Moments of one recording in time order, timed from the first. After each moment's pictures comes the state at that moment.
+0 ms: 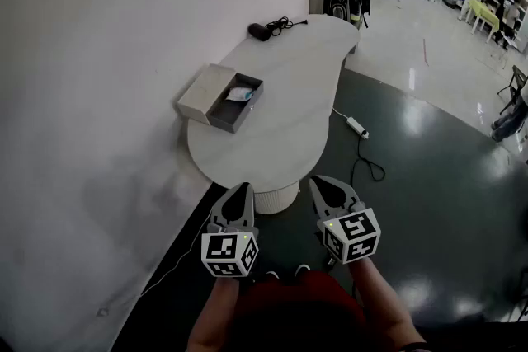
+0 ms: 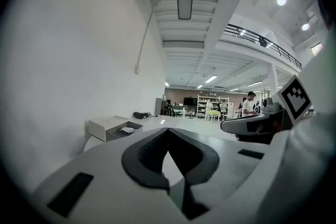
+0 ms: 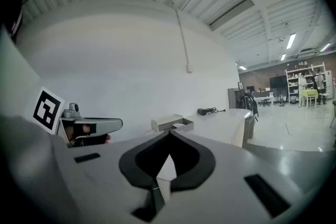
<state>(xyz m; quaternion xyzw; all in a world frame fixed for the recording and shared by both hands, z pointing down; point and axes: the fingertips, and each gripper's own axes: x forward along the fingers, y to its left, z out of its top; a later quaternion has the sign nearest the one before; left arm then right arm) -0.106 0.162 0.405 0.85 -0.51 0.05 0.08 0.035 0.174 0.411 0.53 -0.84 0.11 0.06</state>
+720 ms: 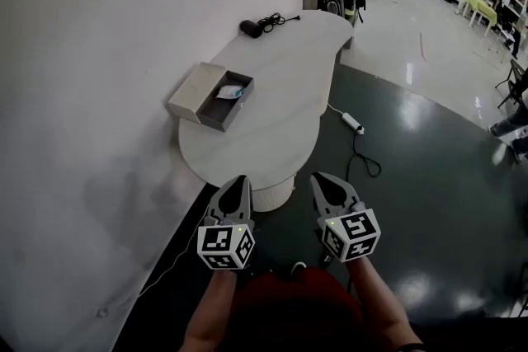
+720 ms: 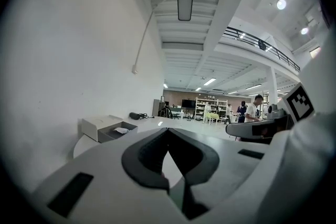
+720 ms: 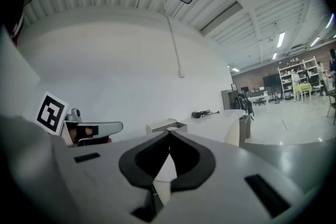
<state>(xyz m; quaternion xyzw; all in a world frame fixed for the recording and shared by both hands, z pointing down) -0.082 0.145 0.410 0.86 -0.50 0.03 0.08 0.069 0.170 0.417 0.55 -0.82 0.12 0.02</state>
